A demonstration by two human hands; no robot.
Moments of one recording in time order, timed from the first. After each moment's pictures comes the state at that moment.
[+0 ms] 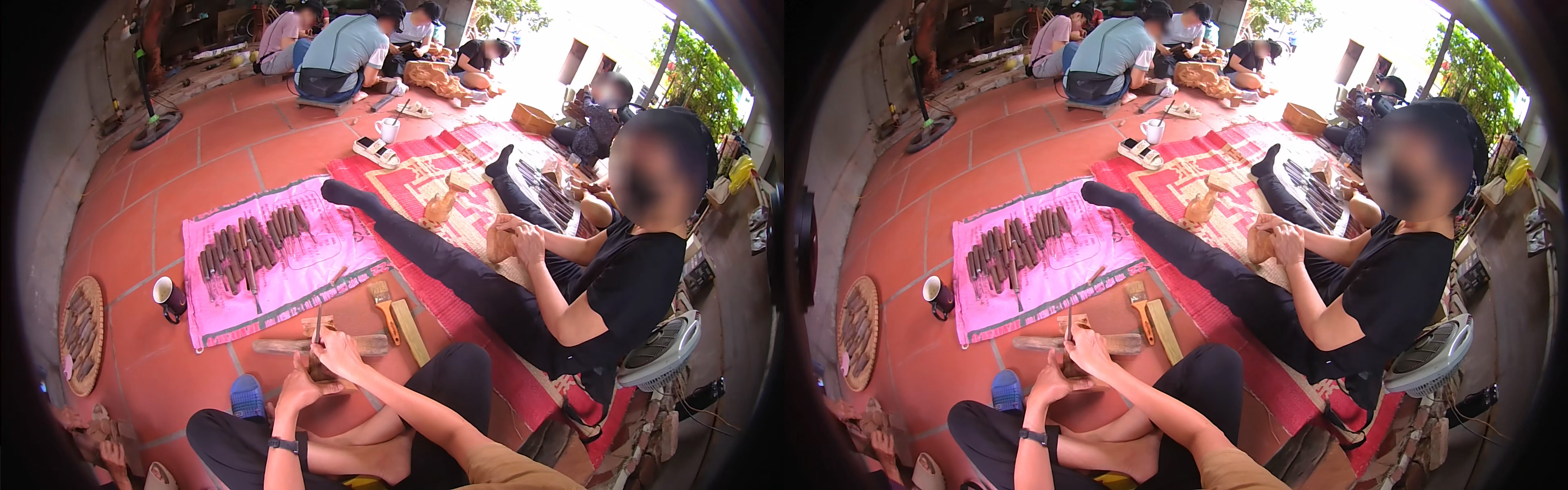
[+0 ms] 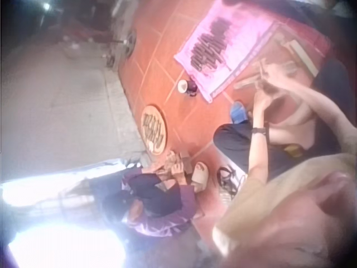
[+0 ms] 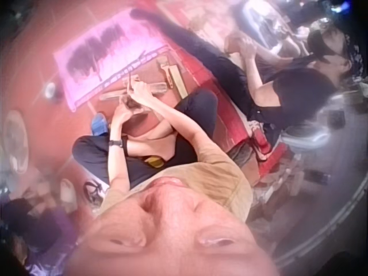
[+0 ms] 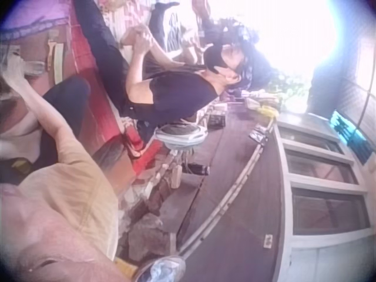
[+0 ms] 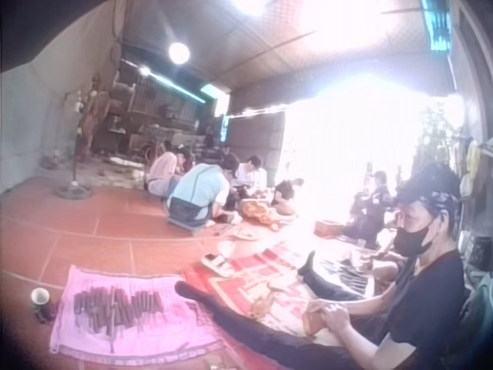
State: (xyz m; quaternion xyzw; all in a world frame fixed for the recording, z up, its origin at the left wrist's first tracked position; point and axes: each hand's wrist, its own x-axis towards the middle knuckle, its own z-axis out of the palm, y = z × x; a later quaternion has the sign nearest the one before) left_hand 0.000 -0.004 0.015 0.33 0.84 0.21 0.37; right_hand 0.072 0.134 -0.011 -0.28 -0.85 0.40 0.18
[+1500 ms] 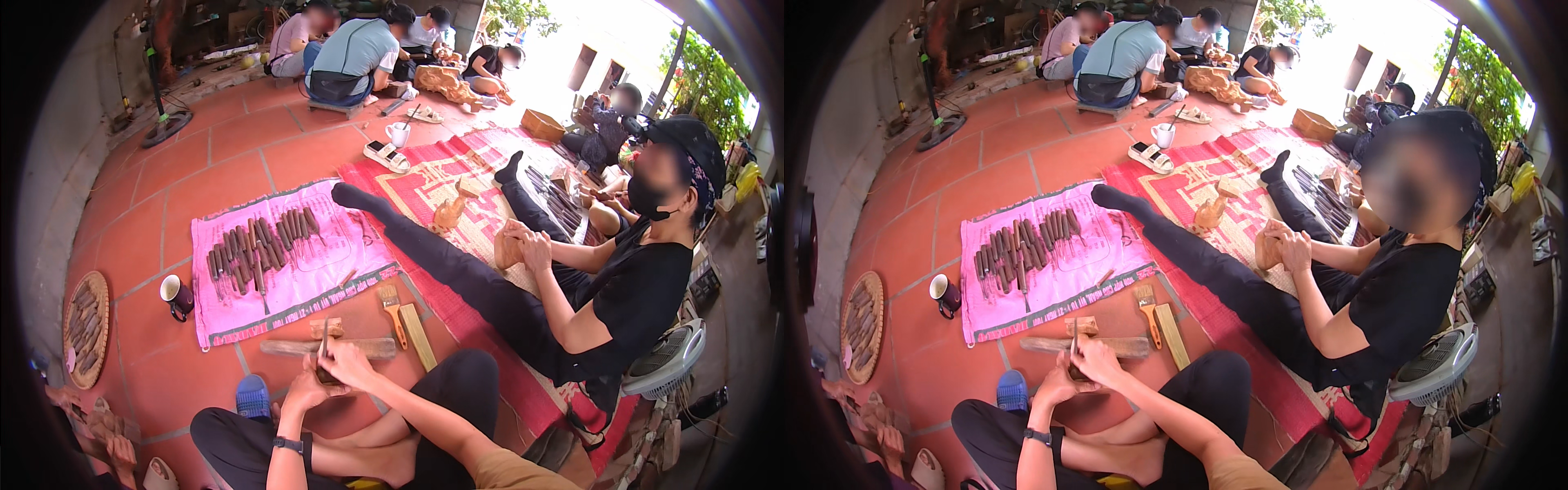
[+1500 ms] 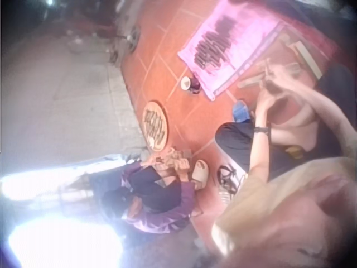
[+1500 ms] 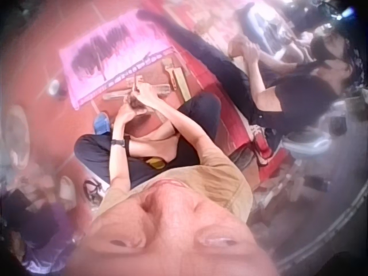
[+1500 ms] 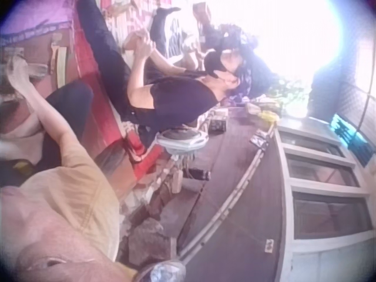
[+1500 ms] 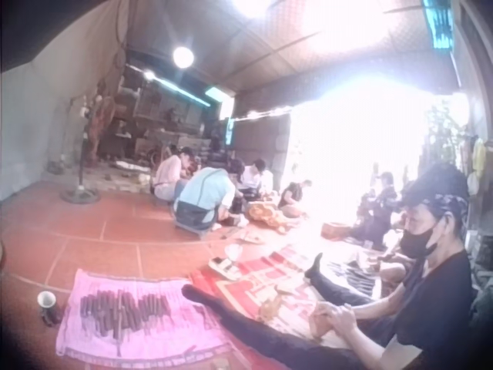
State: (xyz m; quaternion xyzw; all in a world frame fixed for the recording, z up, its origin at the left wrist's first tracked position) left_hand -0.002 -0.005 0.008 0.34 0.82 0.24 0.38; right_hand 0.085 0.126 -0.009 -0.24 -0.85 0.44 0.15
